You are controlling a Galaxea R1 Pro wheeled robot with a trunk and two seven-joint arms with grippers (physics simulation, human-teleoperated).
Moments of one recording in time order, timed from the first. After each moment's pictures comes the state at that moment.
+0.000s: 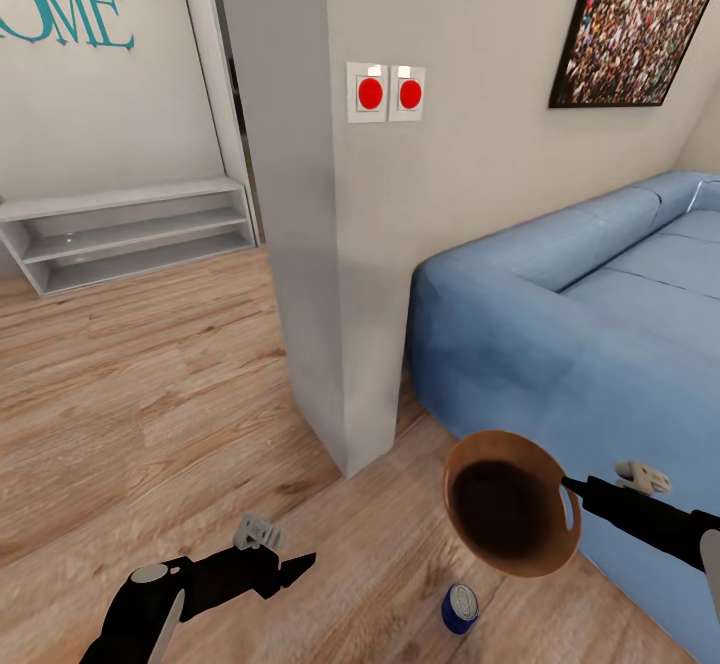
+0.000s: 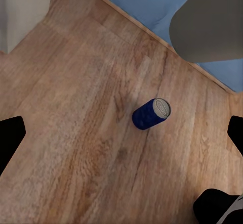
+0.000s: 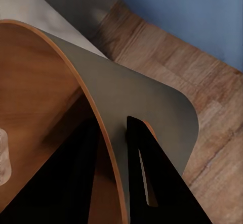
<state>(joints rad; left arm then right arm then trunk) -0.14 0.03 0.02 -1.39 -0.06 0.54 -0.79 -0.25 -0.20 -0.50 -1.57 -0.22 1.02 0.53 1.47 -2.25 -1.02</state>
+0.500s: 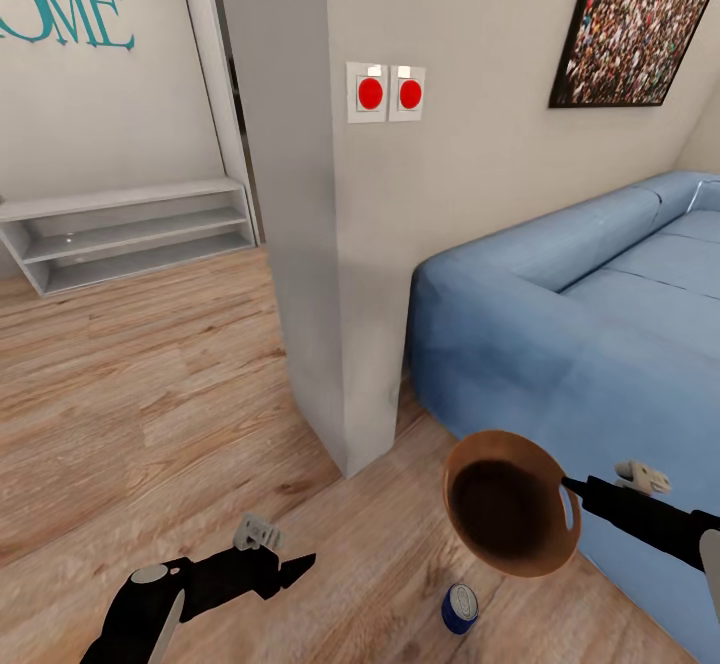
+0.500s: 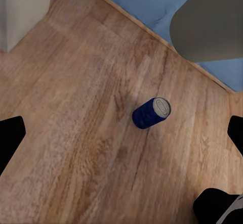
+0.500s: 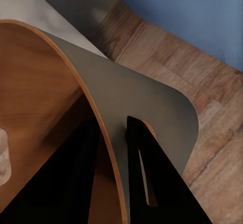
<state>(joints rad) -0.14 0.03 0.02 -1.38 -0.06 0.54 -0.78 -0.25 -0.20 -0.50 -1.57 -0.22 1.02 0.53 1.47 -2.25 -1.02</state>
